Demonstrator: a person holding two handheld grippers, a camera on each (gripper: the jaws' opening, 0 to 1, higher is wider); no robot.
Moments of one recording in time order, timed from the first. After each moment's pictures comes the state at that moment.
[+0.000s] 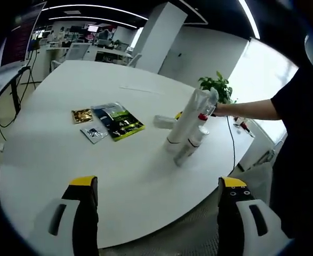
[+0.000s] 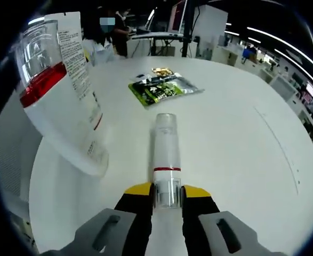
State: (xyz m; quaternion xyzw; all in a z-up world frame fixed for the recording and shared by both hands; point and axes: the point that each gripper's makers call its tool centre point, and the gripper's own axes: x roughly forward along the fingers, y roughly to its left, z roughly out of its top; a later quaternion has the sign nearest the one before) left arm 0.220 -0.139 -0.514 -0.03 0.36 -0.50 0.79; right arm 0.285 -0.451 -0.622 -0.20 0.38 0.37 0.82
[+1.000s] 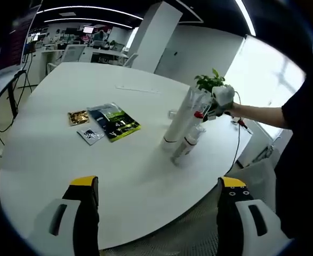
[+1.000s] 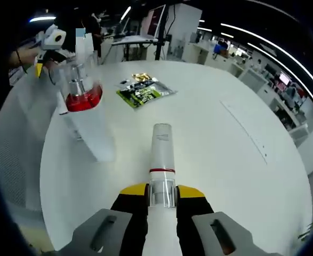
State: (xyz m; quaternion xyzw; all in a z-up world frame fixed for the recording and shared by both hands) left arm 0.213 -0.143 -0.510 -0.02 0.35 -0.51 0.78; right arm 0.231 -0.497 -0.556 -0.21 0.38 0.24 0.87
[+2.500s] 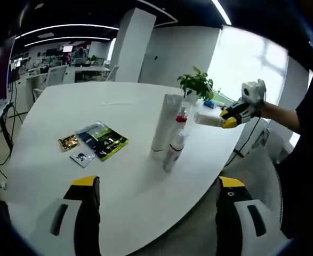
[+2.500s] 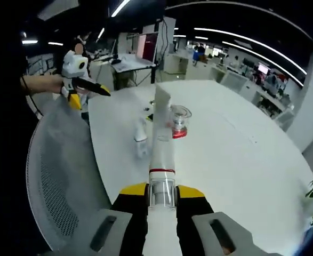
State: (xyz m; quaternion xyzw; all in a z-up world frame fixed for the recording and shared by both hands) left arm 0.201 -0.163 -0.477 0.03 0.27 -0.57 0.78; right arm 0.102 -0.401 -0.467 -0.13 0.35 0.20 0.91
